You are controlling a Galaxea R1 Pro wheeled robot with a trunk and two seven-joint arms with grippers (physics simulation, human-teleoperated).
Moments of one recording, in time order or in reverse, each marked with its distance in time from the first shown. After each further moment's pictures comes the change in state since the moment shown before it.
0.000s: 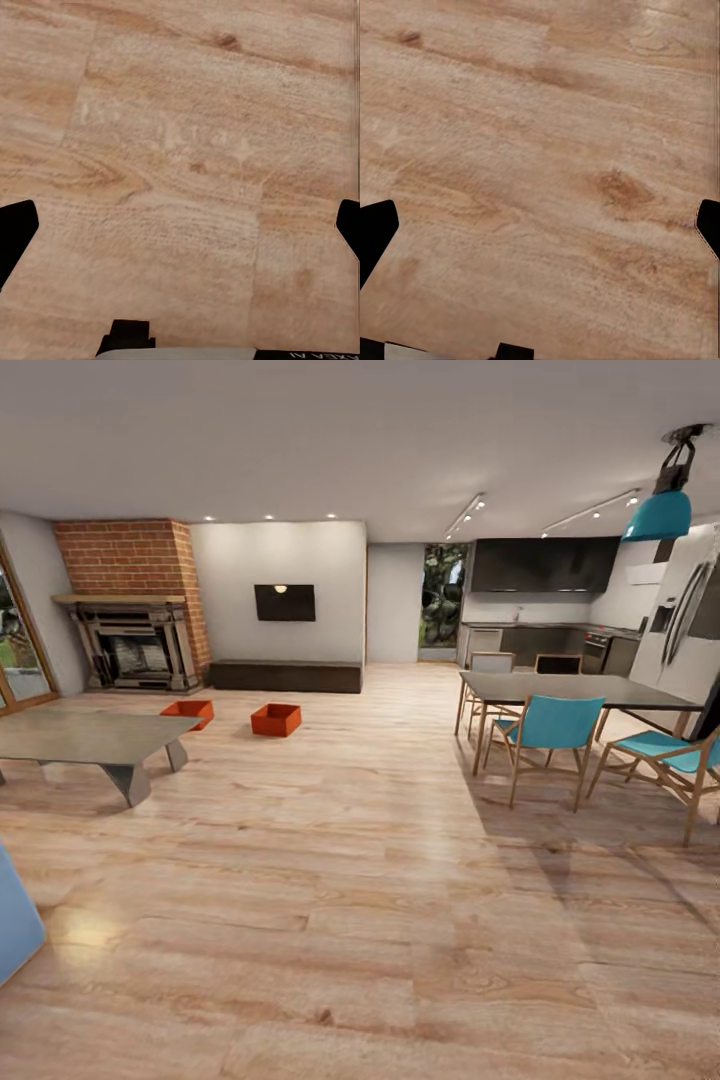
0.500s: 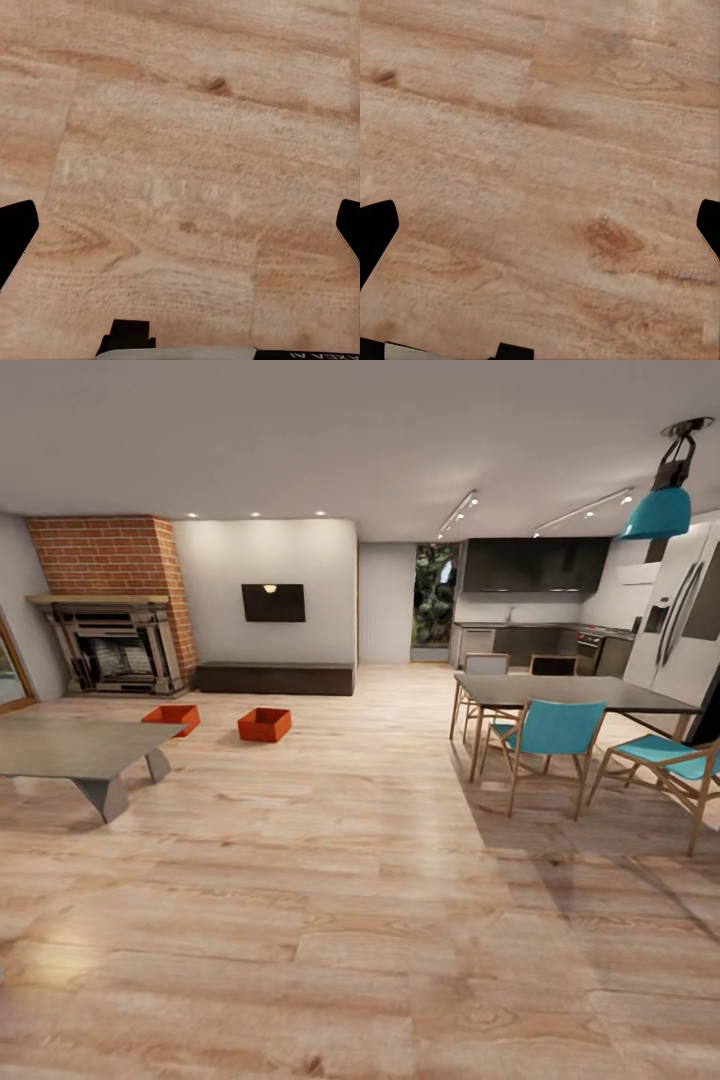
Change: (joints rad) left arm 0.000 0.000 0.000 0.000 0.000 0.000 0.000; right arm 0.000 0.000 0.000 0.000 0.000 0.000 0.000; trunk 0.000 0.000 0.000
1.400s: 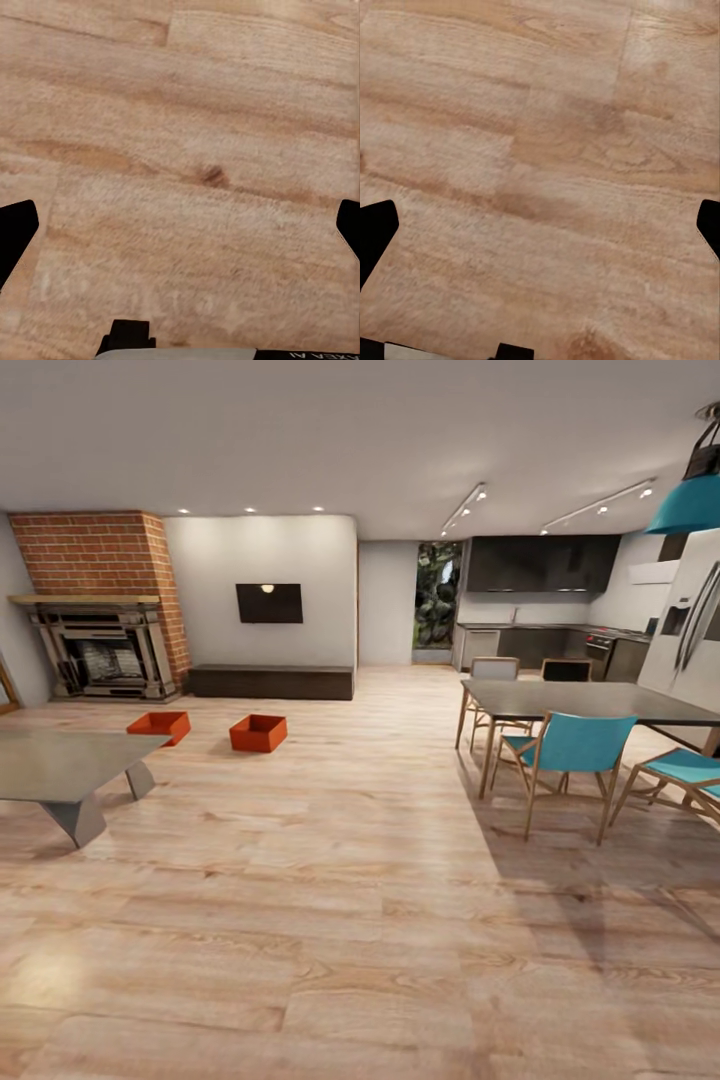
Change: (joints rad) left arm 0.000 0.000 0.000 0.000 0.000 0.000 0.000; right arm 0.000 0.000 0.000 0.000 0.001 -0.001 0.000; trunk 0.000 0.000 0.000
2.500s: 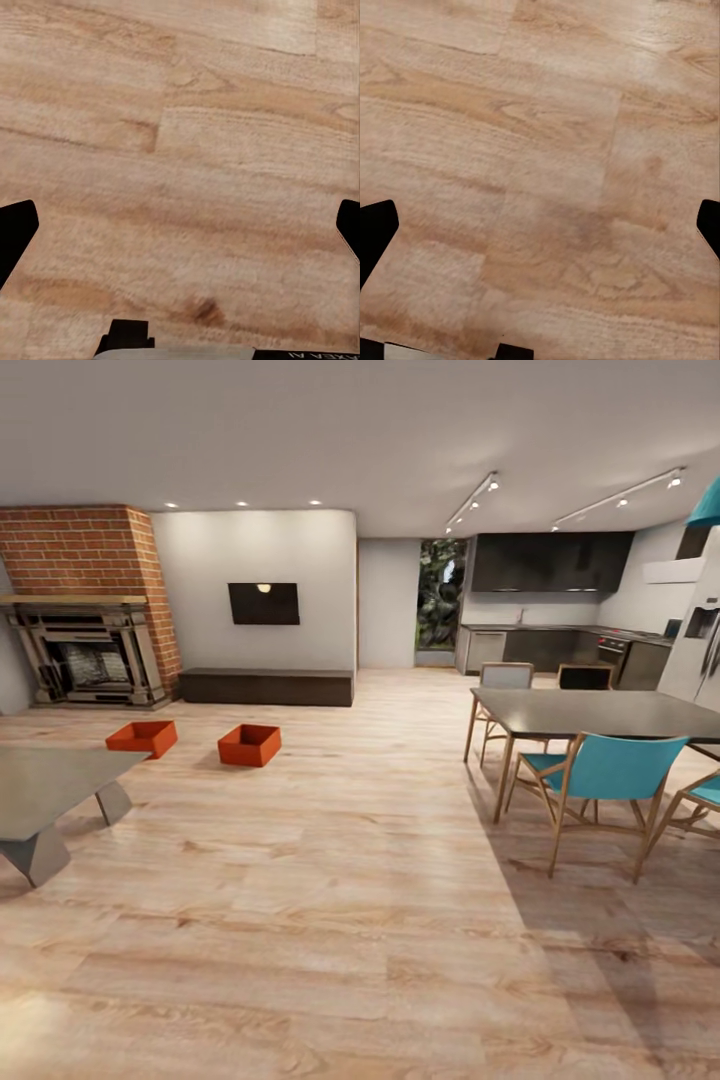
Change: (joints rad) left arm 0.000 -0.002 0.001 0.000 0.000 0.000 0.000; right arm 0.000 0.000 0.000 0.000 0.001 -0.001 0.000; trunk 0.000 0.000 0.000
